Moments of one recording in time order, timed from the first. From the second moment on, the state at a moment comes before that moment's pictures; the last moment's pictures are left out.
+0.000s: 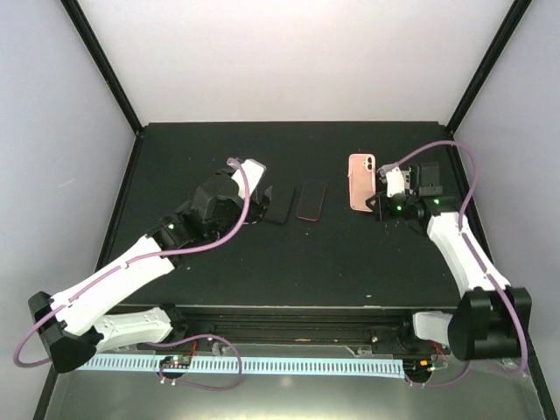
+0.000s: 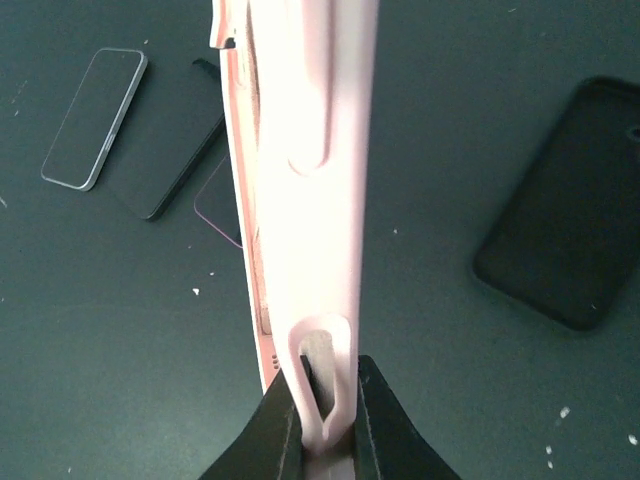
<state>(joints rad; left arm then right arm) -0.83 1.08 1.13 -0.43 -0.38 -0.01 0.07 1.20 0.90 -0.57 -0.45 -0.07</state>
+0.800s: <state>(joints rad) -0.83 0.79 0.85 -0.24 -0.60 0.12 0.06 1.91 1.25 -0.68 -0.58 -0.05</state>
